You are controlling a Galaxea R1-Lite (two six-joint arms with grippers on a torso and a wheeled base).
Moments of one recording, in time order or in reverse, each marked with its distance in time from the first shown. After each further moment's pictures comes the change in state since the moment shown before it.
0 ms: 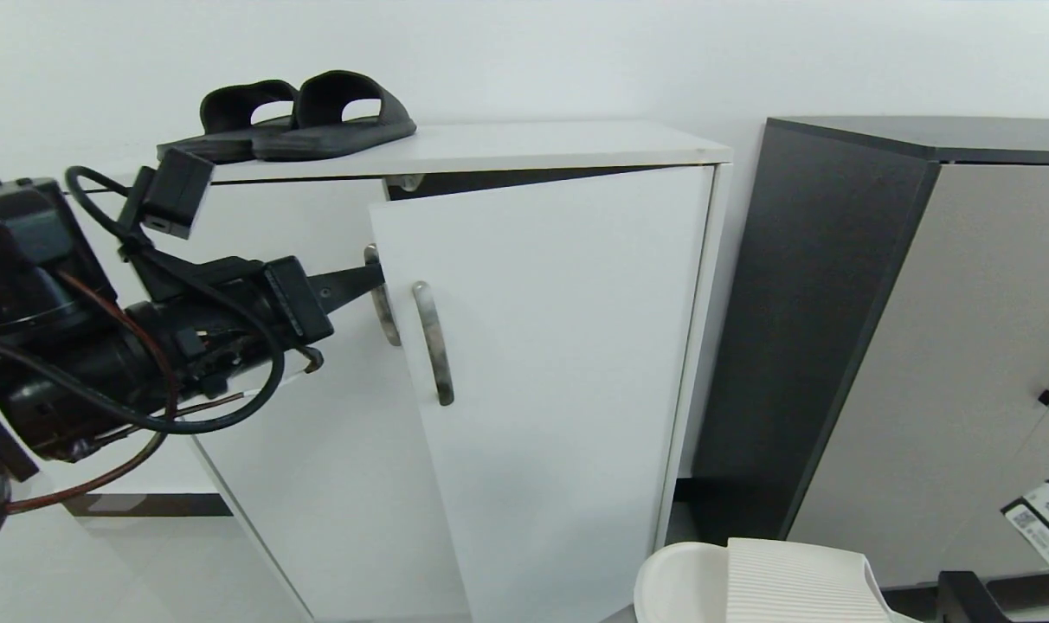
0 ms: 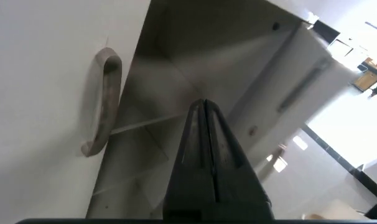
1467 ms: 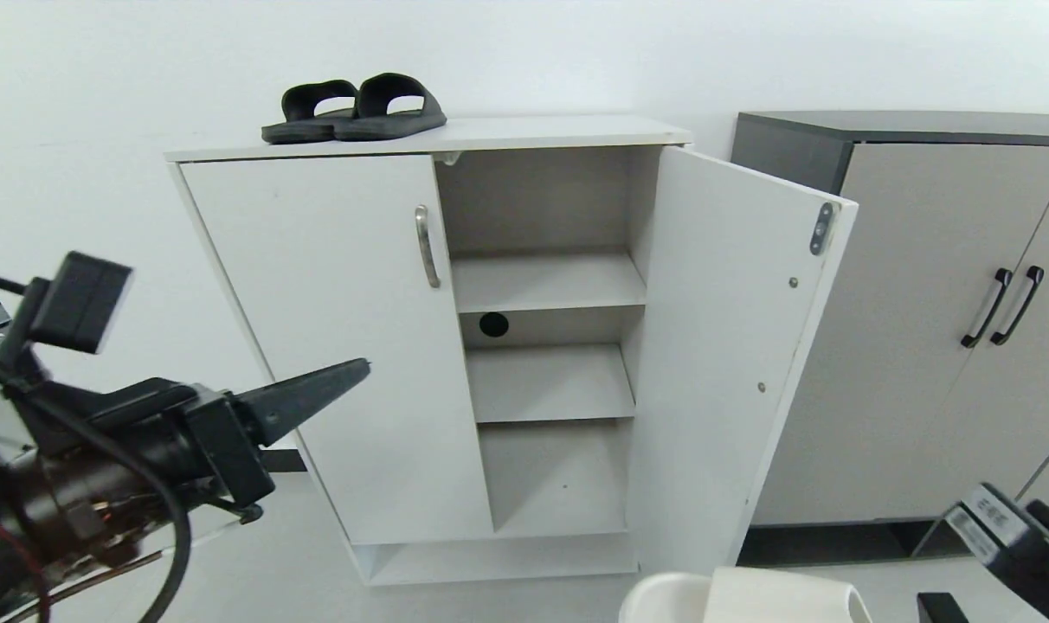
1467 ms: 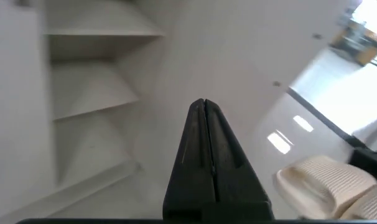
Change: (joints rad) left arm -0.121 -0.271 0.303 0.014 0.151 0.048; right arm 0.125 0.031 -0.067 0.089 -0.171 0.165
